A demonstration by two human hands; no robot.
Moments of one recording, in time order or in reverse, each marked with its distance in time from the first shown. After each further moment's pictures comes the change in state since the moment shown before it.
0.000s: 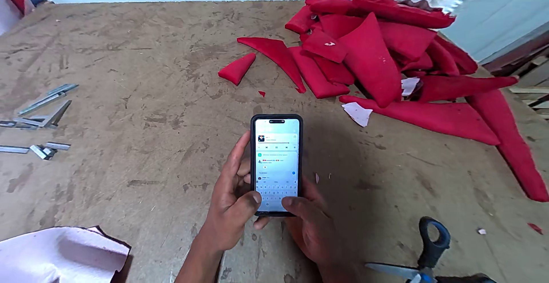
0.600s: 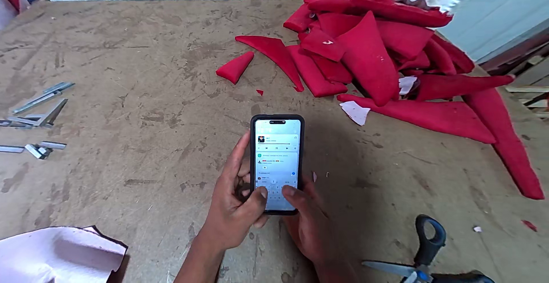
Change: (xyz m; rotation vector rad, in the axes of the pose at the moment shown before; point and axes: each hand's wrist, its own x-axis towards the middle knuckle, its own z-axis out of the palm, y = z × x) left_hand 0.000 0.001 0.011 0.105 0.065 -0.022; right_hand 0.001 0.003 0.001 -0.095 0.087 -0.043
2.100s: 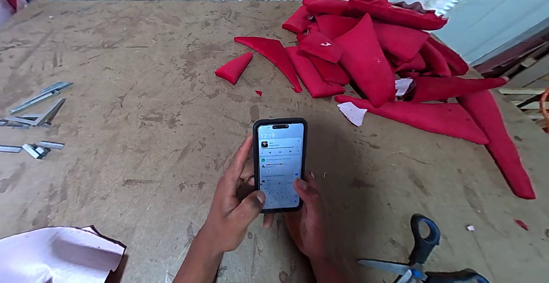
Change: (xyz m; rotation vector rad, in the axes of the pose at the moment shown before) left_hand 0.001 -0.004 -0.002 -0.106 -0.105 0.031; right_hand 0.003 0.005 -0.007 0.065 0.037 -0.009
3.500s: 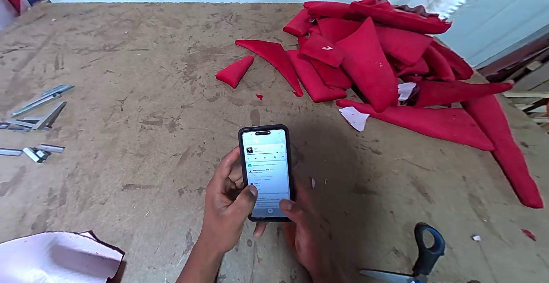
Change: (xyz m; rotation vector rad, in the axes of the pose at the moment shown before) left_hand 0.002 -0.001 -0.001 0.067 0.238 0.028; right_hand -0.001 0.000 0.003 -0.122 -0.115 0.013
